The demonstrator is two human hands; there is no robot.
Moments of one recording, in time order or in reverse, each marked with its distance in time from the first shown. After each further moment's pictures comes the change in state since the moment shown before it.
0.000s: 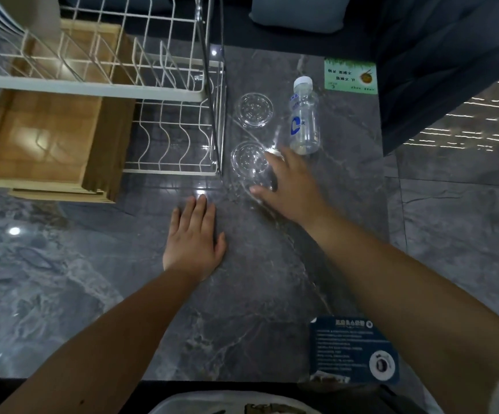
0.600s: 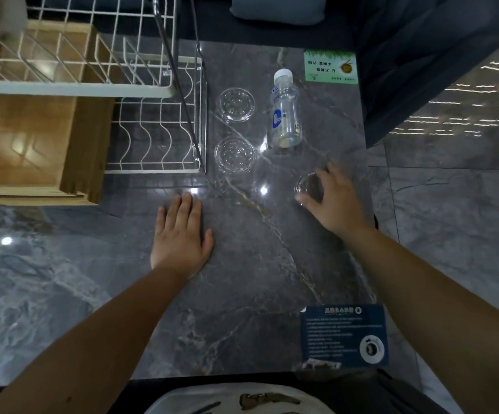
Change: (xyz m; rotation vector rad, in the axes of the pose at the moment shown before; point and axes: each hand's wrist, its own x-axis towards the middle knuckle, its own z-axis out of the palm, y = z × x) left_hand 0.000 -0.001 0.000 -0.010 0.011 0.008; right_hand -0.068 0.081 -0.029 0.022 -0.030 0.356
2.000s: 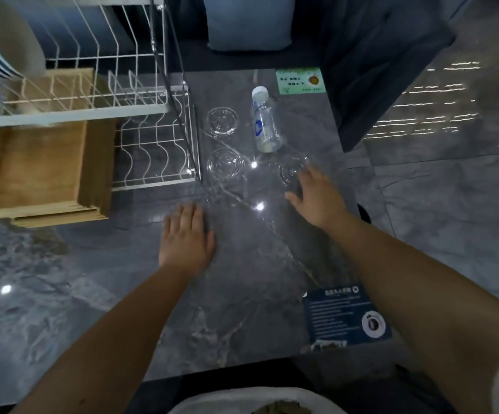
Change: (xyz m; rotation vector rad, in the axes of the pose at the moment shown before) left_hand -0.002 0.008 -0.025 0.006 -0.058 0.041; right_hand -0.028 -0.031 -0.014 -0.112 0.038 -0.047
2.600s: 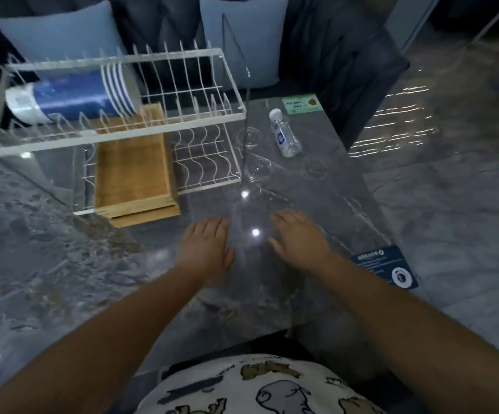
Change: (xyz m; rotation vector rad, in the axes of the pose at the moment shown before) left_hand -0.073 -0.091 -0.081 0.125 0.052 0.400; right_hand -0.135 -0.176 0.035 -0.185 0.027 -0.144
